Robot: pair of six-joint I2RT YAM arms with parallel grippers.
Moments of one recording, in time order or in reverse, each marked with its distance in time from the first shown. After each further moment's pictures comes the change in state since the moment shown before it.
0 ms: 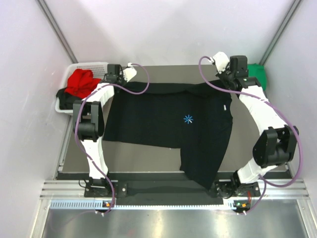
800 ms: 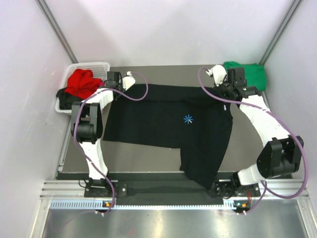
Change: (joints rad) left arm 0.011 -0.048 -0.146 0.003 -0.032 0.019; right arm 0.041 -0.134 -0.162 -0.104 -0.070 0.090
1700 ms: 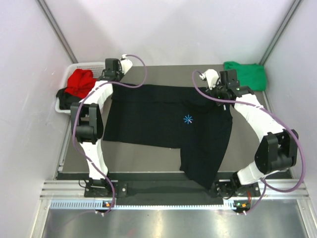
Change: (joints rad) left arm -0.017 -0.004 0.188 0.009 -0.093 -0.144; right arm 0.047 0.049 -0.020 -0.013 -0.081 0.033
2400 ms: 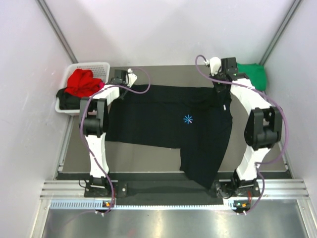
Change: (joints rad) left arm -0.027 0.171 -0.011 -0.099 0.002 -0.111; right arm -0.088 0.306 0.261 0.065 0.002 0.047
